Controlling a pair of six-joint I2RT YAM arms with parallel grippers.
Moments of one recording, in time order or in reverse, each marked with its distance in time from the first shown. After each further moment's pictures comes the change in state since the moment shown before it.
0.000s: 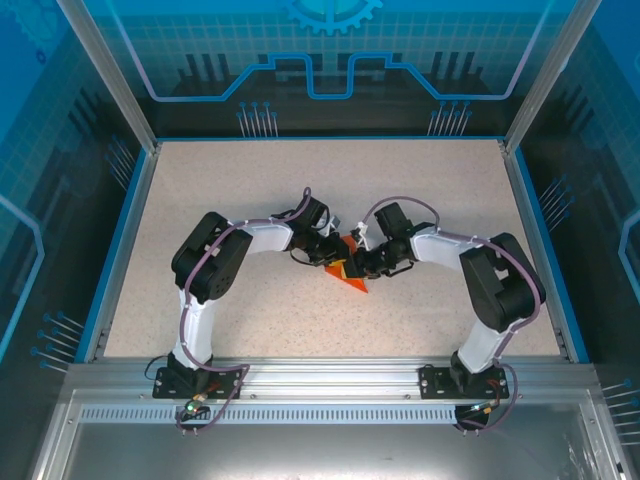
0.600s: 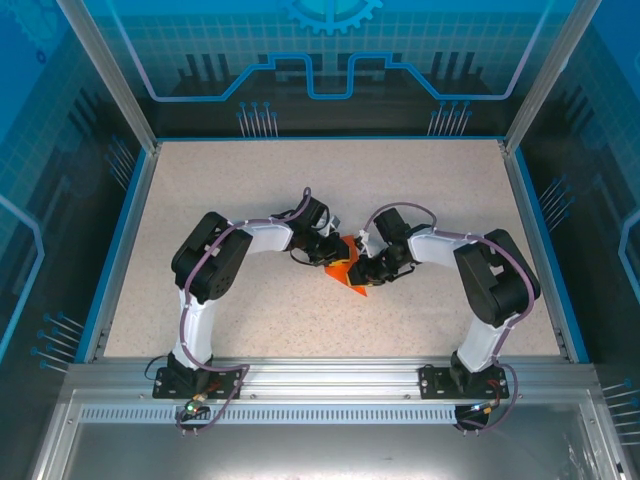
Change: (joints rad) left arm 0.003 0.000 0.000 0.000 0.000 0.000; right arm 0.000 0.032 -0.009 -0.065 0.089 -0.030
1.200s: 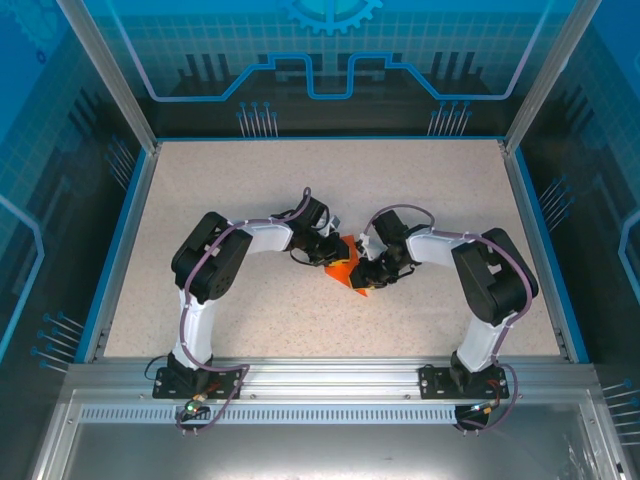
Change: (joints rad) left arm 0.002 0.000 0.000 0.000 0.000 0.000; right arm 0.009 0.013 0.003 -0.040 0.044 -0.001
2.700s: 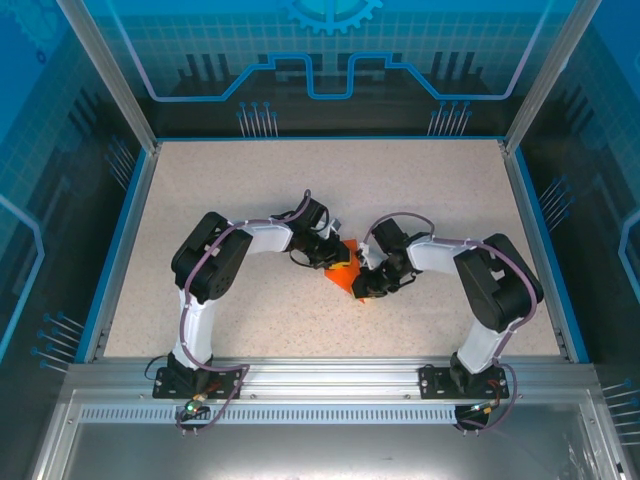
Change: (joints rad) left arm 0.001 0.000 -0.008 -0.011 0.050 0.000; right arm 0.033 -0.049 -0.080 0.004 0.003 0.006
